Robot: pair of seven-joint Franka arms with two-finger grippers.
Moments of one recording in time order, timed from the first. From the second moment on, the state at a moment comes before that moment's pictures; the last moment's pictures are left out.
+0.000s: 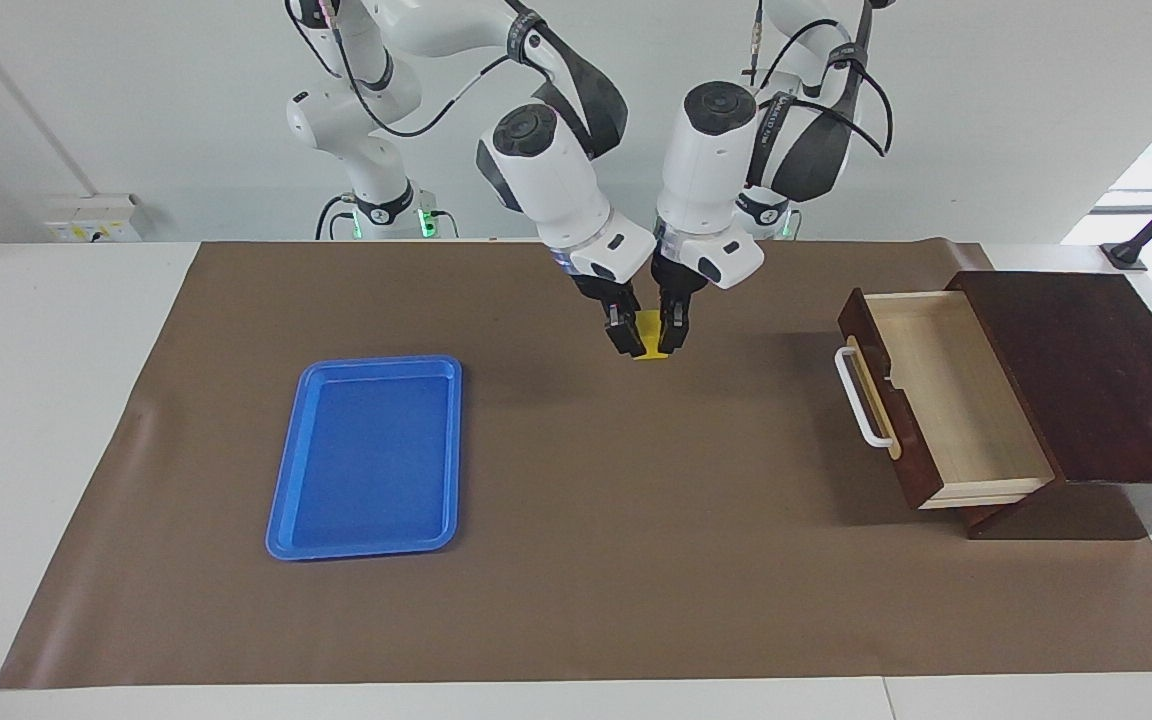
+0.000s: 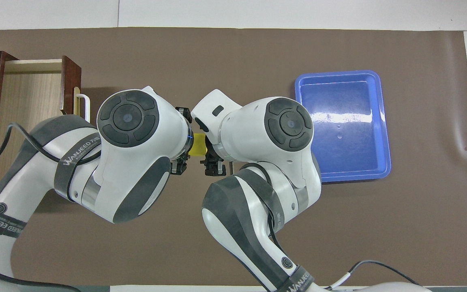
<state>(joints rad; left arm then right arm) -0.46 0.11 -0.14 -1.79 0.01 1.96 -1.99 0.66 0.27 -0.04 -1.69 0.39 2.21 -1.14</state>
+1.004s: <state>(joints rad) 0.14 0.01 -0.11 -1.77 -0.05 1.83 -1.44 0.45 0.20 -0.06 -1.63 0.39 1.99 -0.93</state>
